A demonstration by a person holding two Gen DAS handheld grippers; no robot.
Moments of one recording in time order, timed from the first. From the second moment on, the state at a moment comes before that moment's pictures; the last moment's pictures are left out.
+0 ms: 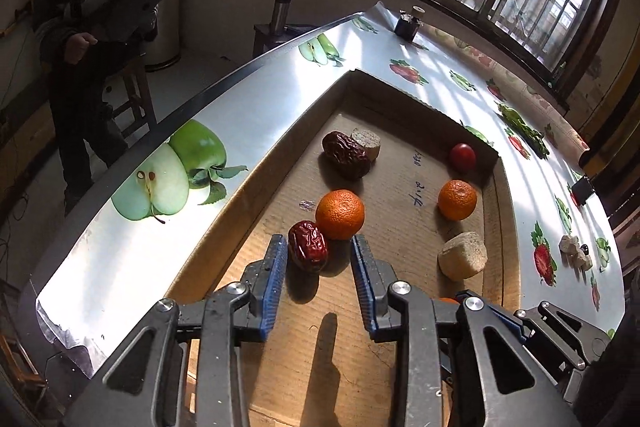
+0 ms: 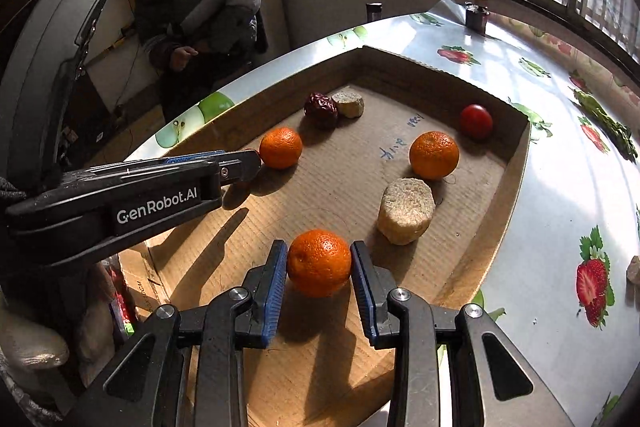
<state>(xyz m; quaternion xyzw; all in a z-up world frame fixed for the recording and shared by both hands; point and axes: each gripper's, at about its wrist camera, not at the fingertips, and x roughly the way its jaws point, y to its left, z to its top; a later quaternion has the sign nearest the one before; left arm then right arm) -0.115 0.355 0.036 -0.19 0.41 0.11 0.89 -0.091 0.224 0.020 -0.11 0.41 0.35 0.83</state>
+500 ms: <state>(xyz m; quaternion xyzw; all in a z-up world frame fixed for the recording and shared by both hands) -0.147 0.290 0.095 -0.15 0.35 0.07 0.92 -0.115 0.103 0.067 0.03 0.36 0.25 0.90</state>
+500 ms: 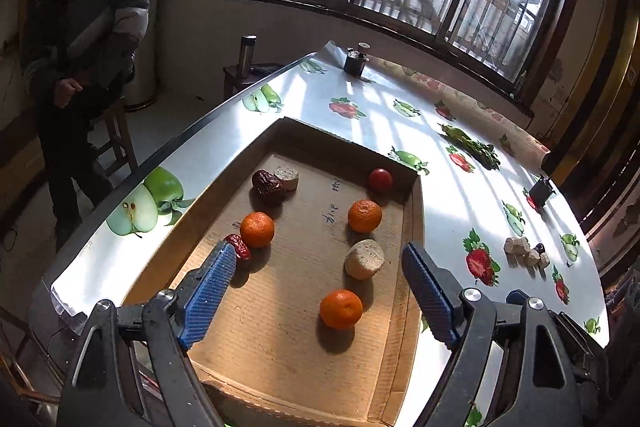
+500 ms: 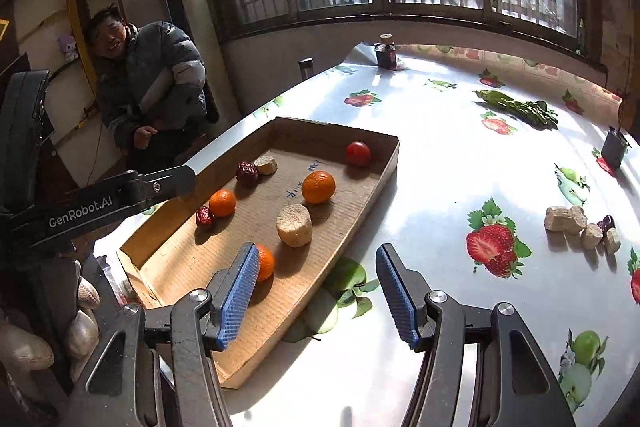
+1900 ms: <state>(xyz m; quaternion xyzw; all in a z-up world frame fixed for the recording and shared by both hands) -0.149 0.146 0.084 0.05 0.35 0.06 0.93 -0.138 -0.025 0.046 0.08 0.35 0.06 0.93</state>
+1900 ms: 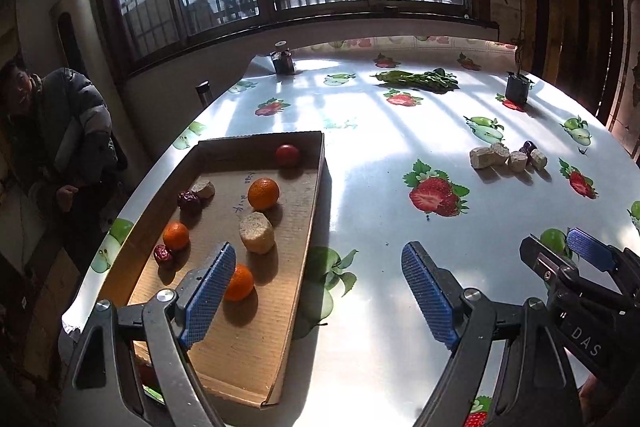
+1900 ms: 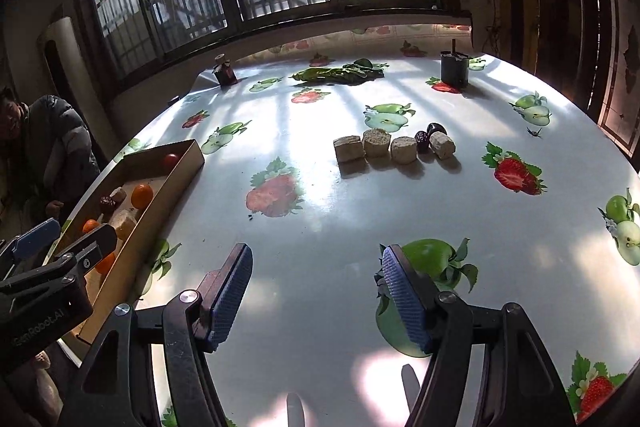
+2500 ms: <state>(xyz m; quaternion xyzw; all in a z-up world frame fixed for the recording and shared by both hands) -0.142 0.136 0.074 0.03 0.38 -0.01 0.92 -0.134 -0.034 0.049 0.08 0.35 0.04 0.93</state>
